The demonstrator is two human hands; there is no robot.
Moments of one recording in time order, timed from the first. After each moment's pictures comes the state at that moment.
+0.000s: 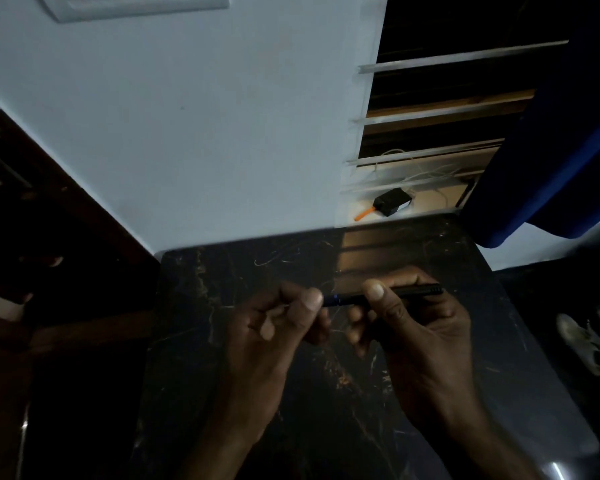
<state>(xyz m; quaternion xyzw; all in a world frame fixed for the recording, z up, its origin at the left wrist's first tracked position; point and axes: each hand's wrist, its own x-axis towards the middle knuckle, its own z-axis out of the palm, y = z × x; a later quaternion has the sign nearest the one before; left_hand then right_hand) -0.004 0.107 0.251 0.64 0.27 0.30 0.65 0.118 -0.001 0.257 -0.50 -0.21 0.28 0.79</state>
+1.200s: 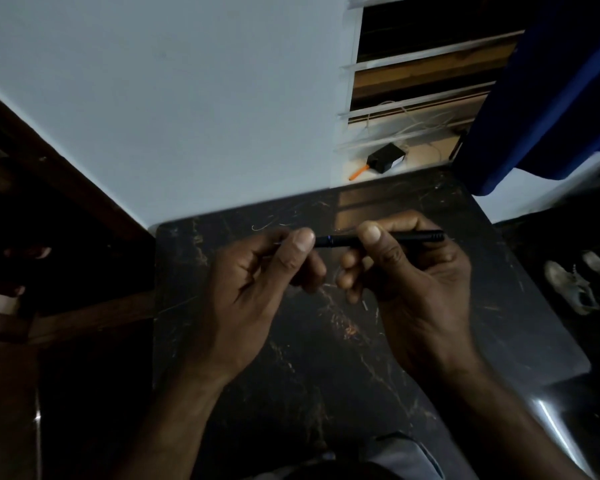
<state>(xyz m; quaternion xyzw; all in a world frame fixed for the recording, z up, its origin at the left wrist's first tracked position) -0.033 0.130 0.257 0.75 0.16 0.26 0.59 0.076 0.002 0.254 -0.47 -0.22 0.24 0.82</state>
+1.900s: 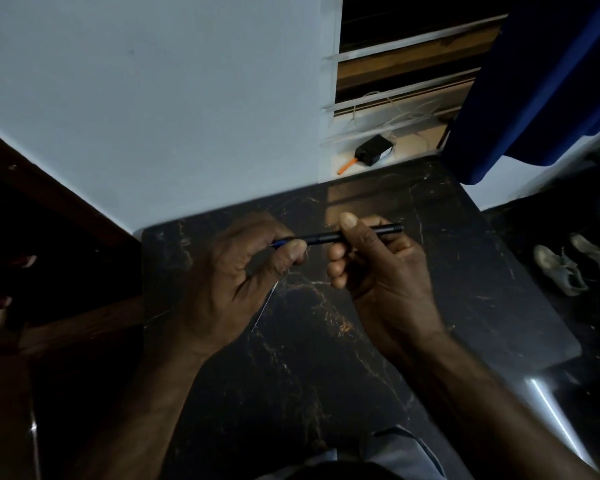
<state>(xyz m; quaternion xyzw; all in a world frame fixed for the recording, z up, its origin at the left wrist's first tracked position) -0.013 0.166 0.244 0.90 0.04 0.24 0.35 0.093 0.018 0.232 -0.45 -0.10 0.34 0.82</state>
